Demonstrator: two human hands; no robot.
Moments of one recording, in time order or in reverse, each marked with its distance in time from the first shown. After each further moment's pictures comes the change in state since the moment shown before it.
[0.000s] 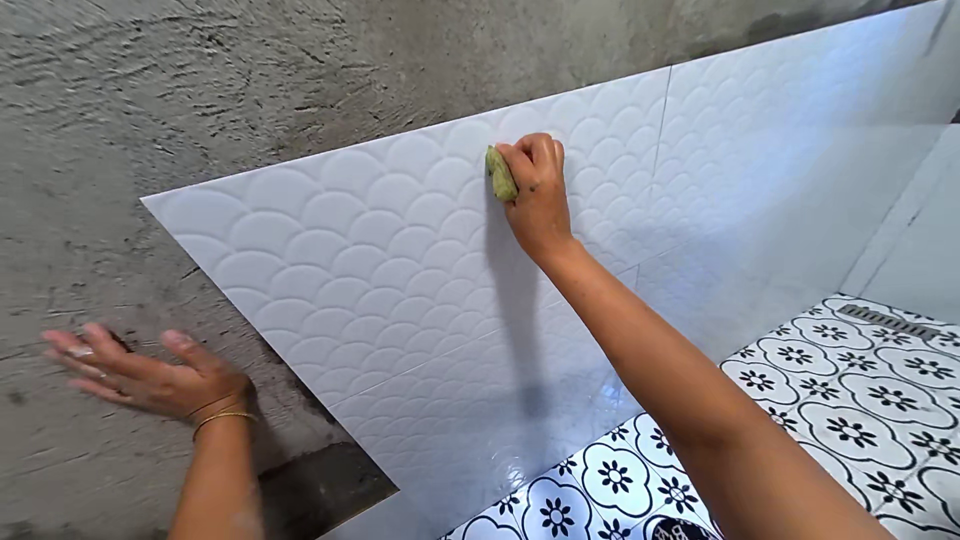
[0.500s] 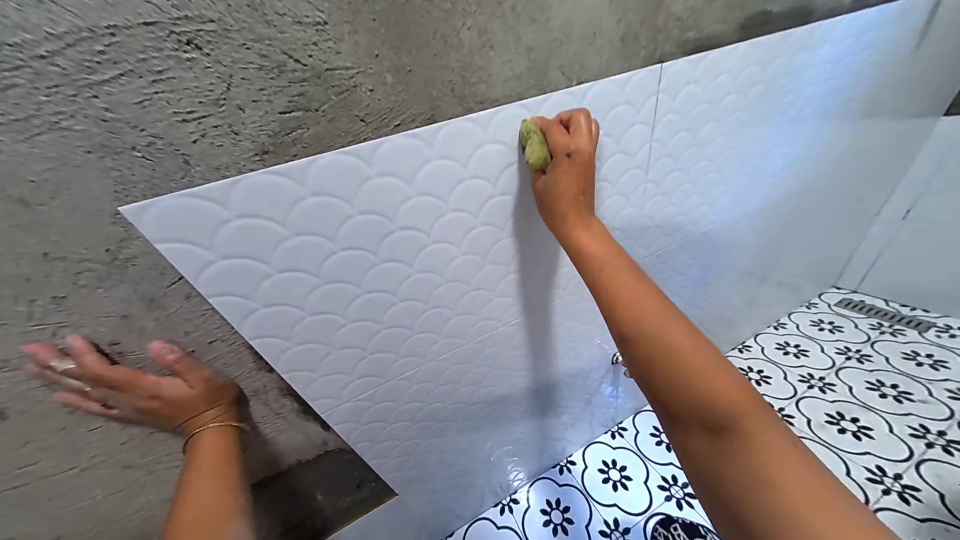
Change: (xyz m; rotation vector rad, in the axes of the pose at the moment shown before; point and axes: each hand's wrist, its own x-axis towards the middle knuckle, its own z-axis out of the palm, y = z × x) left_hand -0.001 -0.001 0.001 -0.001 -0.006 -0.001; right_hand 0.016 0.034 -0.020 -0.075 -0.004 0.179
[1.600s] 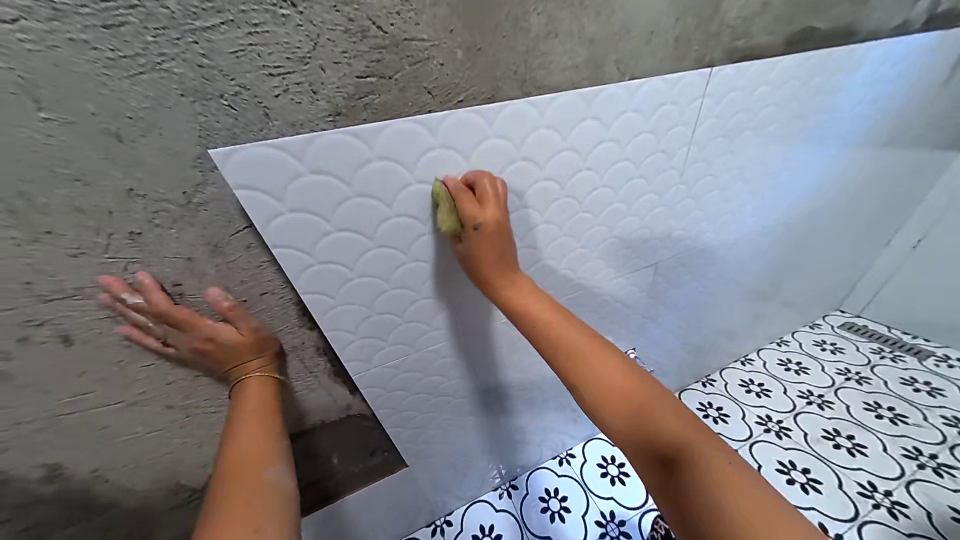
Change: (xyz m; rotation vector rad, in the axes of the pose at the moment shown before) left_hand -0.002 0.001 -0.001 -0.037 0.015 -0.001; right_hand -0.076 -0.134 0.053 0.214 -0.028 -0.185
